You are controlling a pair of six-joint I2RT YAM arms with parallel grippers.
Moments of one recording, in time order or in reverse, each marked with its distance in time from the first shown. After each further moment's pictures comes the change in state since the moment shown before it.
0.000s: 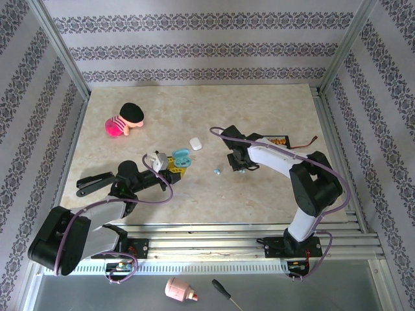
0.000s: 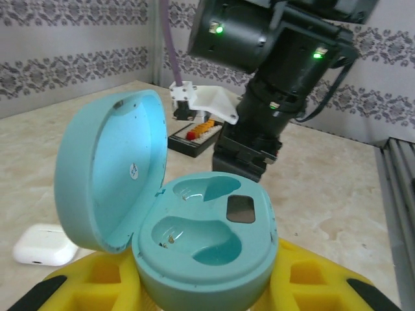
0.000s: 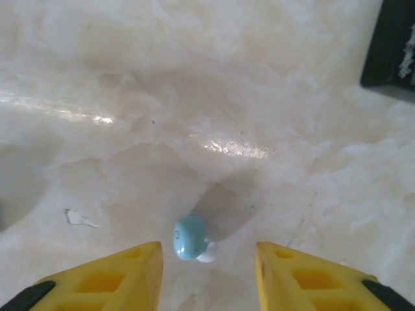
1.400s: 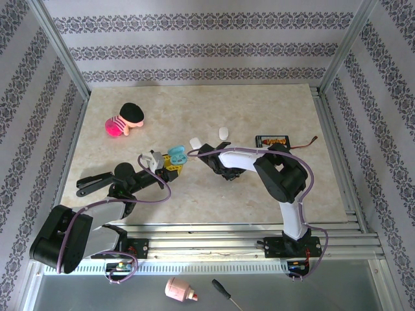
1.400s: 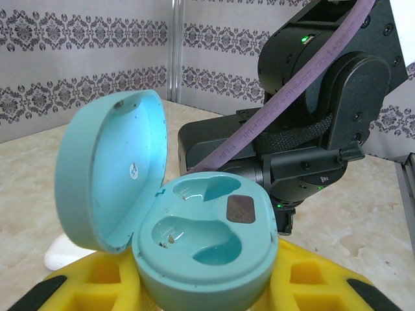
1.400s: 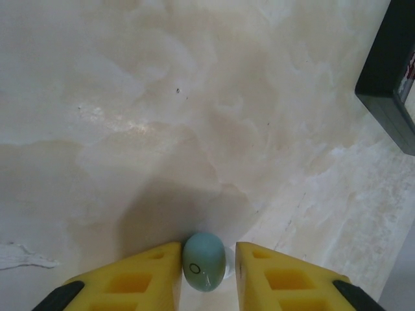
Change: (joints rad) left arm 0.031 0.011 -0.028 0.104 -0.017 -0.024; right arm 0.164 0.294 0.126 -0.165 0.350 0.012
